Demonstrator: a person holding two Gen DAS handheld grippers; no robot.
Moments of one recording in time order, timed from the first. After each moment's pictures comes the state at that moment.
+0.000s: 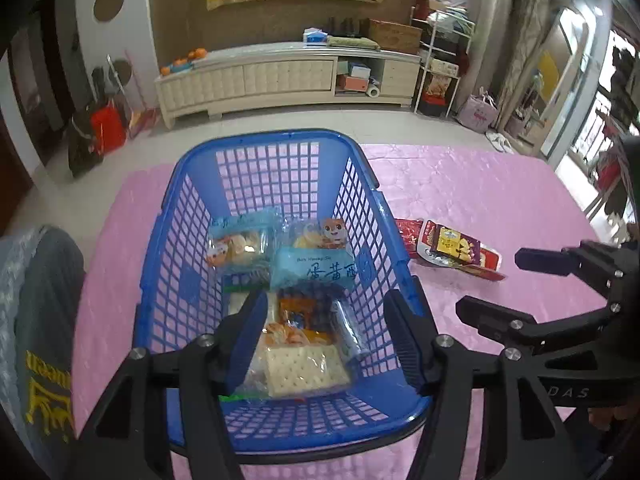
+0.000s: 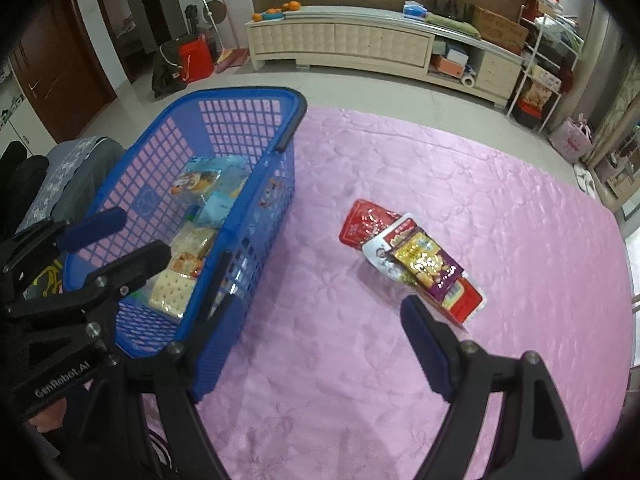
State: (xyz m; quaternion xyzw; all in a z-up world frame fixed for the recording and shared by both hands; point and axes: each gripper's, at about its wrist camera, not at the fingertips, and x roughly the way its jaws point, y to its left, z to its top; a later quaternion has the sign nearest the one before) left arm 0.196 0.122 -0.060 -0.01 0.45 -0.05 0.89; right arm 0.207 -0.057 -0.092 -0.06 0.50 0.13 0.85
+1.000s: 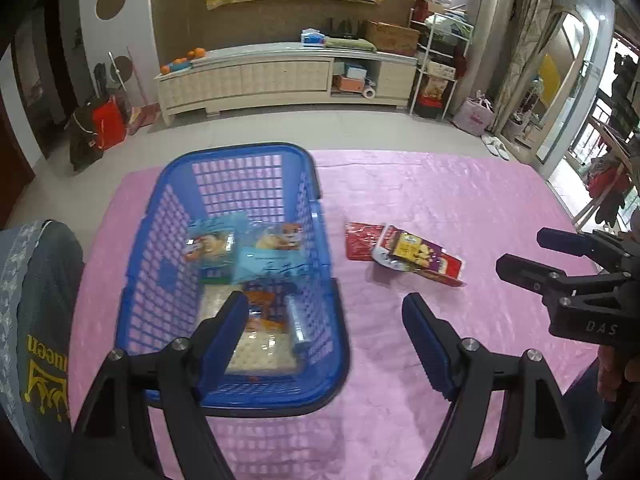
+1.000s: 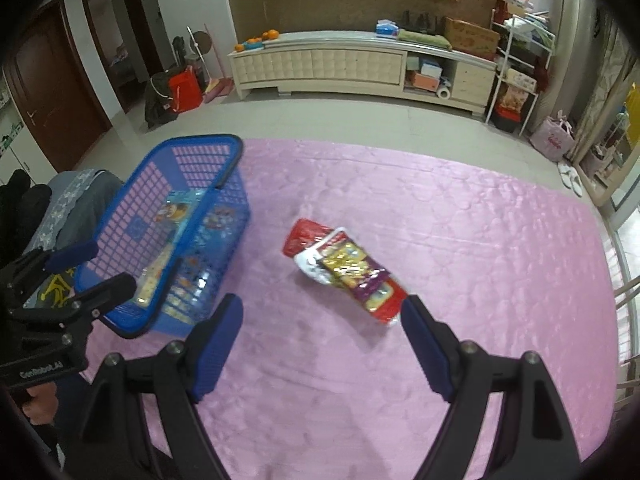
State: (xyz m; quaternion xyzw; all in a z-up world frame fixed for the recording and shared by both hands) left arm 0.182 0.069 -0.032 -0.02 0.46 -0.05 0.89; right arm 0.194 -0.139 -0.051 -0.04 0.47 0.12 0.88
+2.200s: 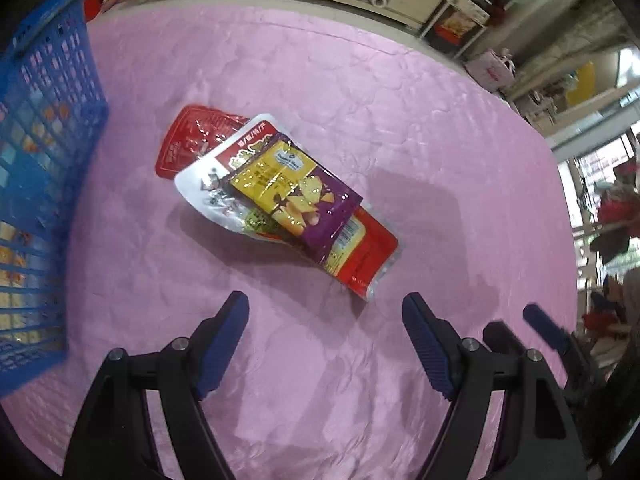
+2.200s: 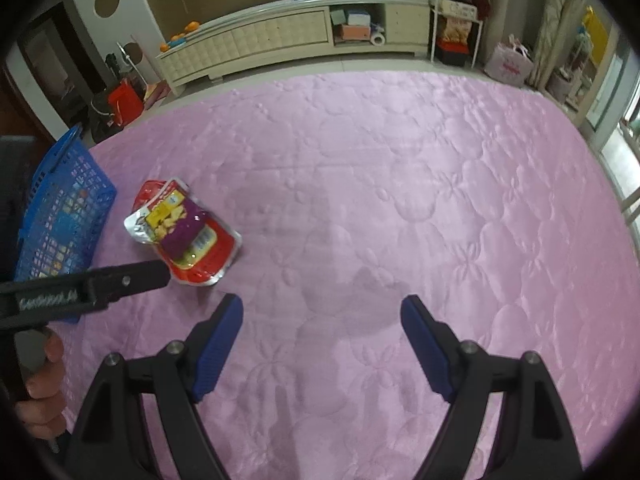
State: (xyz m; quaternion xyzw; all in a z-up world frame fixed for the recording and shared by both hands) left arm 0.289 -0.079 -0.177 -0.15 0.61 -0.05 0.78; right arm 0.224 -0.298 -0.160 0.04 0.51 0.06 0.86
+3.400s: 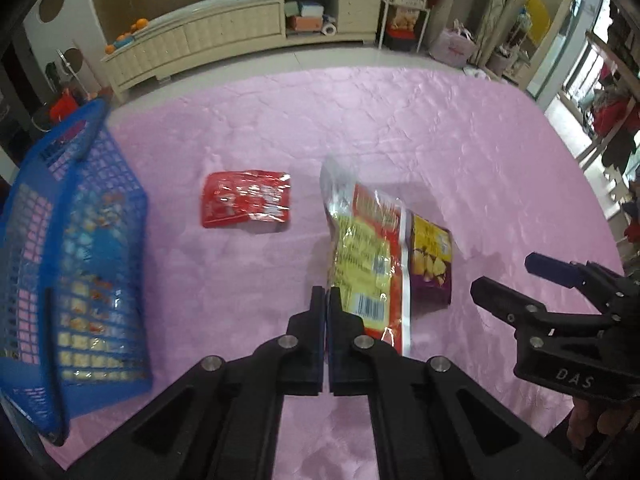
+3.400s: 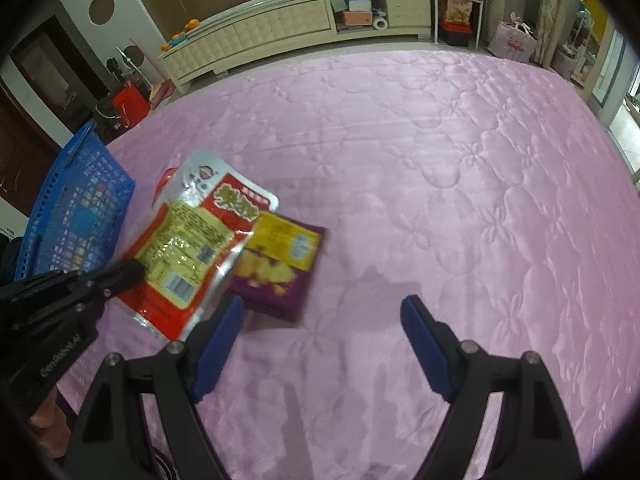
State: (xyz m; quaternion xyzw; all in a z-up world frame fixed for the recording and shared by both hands) left arm 0.245 -0.098 -0.122 0.02 0.54 -0.08 0.84; right arm 0.204 -0.277 -0.155 0.08 0.53 0.06 0.84
